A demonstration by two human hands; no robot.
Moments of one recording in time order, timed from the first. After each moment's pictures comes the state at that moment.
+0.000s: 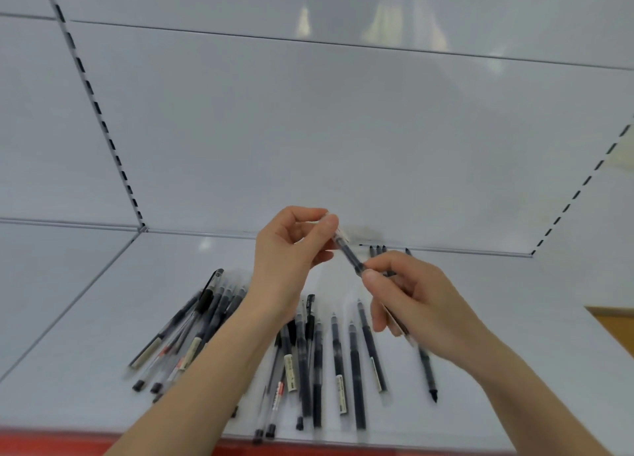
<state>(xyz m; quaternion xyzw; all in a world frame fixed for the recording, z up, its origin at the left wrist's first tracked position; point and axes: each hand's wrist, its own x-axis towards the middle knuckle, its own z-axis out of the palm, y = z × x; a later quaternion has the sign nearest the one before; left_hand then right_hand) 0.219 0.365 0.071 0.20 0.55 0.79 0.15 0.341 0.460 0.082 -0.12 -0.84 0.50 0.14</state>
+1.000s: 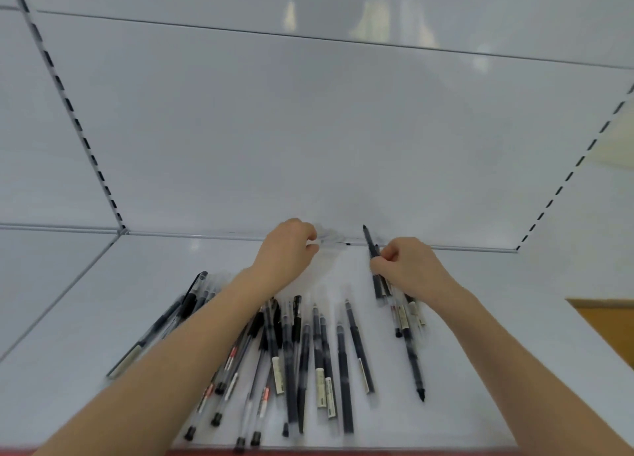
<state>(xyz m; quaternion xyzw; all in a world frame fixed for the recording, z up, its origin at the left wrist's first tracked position) 0.149 0.408 0.028 0.42 0.87 0.26 -0.02 0.292 0.536 0.047 -0.30 -0.90 0.29 0.11</state>
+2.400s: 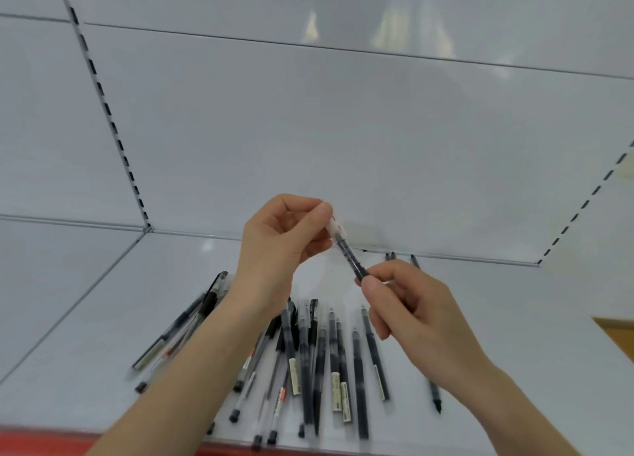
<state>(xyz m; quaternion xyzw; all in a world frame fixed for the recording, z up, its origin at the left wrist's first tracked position) 0.215 0.349 0.088 0.25 0.50 0.81 0.15 0.343 0.444 0.081 -0.11 -0.83 0.50 0.22</state>
